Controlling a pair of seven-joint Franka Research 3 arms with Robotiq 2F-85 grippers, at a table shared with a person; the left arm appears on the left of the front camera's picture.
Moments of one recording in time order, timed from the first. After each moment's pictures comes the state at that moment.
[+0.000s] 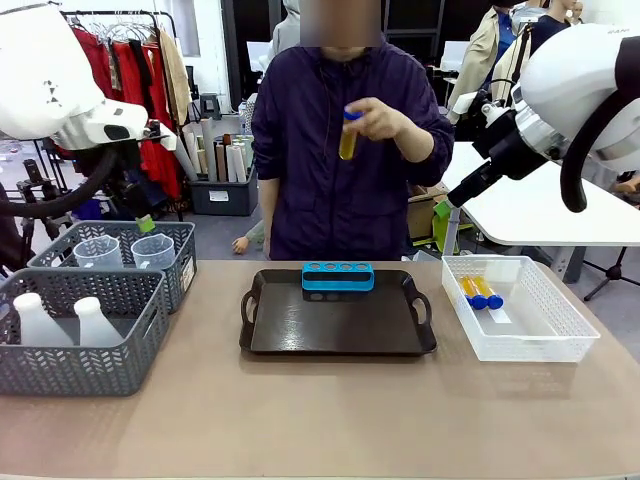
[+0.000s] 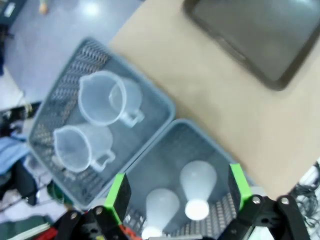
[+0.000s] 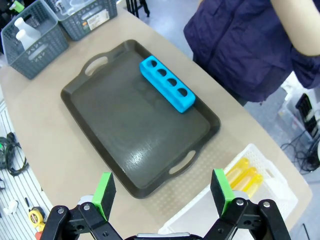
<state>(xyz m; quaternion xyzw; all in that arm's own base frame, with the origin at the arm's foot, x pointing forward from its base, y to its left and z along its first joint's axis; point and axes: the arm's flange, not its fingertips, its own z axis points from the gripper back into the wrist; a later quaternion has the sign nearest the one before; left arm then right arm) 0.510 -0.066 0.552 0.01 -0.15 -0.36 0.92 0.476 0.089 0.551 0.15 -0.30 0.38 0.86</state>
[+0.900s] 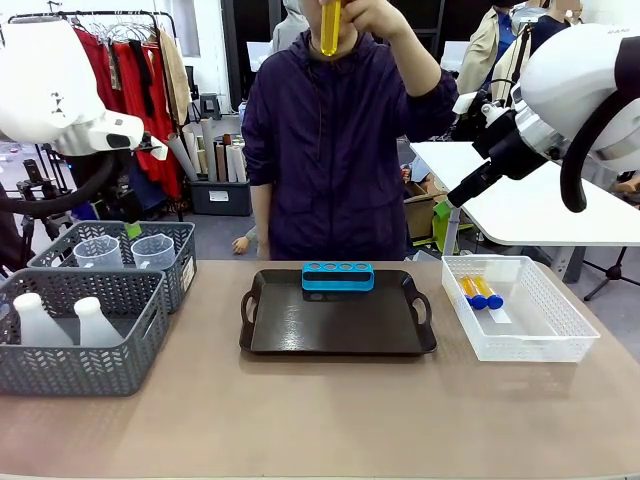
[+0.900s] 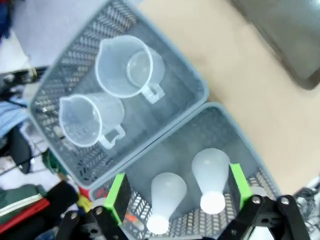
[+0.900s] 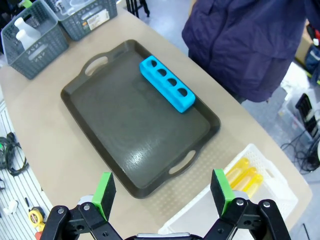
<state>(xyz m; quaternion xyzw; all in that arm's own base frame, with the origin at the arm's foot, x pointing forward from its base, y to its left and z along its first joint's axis) 0.530 -0.045 0.532 0.05 -0.11 -0.30 0.95 0.476 0.089 0.551 0.15 -0.30 0.38 0.86</state>
